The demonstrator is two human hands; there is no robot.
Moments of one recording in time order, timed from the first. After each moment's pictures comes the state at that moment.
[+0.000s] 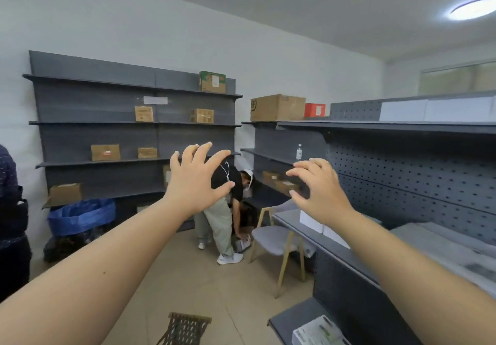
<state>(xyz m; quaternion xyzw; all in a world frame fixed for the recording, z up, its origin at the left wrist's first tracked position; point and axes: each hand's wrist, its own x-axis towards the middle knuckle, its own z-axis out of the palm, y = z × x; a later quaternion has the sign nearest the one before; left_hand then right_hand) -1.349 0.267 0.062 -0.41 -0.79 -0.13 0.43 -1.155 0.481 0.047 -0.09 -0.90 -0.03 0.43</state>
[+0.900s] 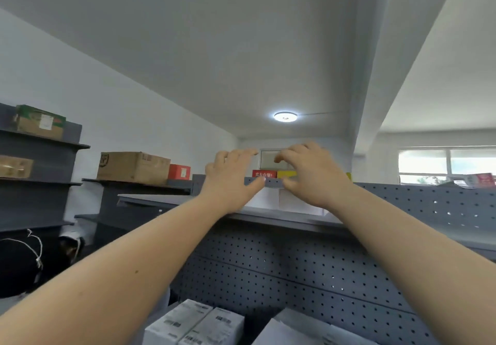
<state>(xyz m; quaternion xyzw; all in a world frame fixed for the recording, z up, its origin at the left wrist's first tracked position) -1.197 0.576 0.232 -0.66 -0.55 -0.40 0.31 -1.004 0.583 0.261 -0.34 -0.78 -0.37 0.36</state>
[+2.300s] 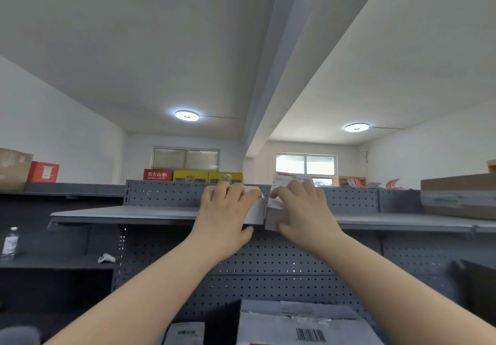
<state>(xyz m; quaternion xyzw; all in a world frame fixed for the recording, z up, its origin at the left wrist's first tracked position) -1.253 0.555 0.188 -0.78 -0.34 -0.38 0.37 -1.074 0.498 0.201 -0.57 -0.67 -0.40 0.28</state>
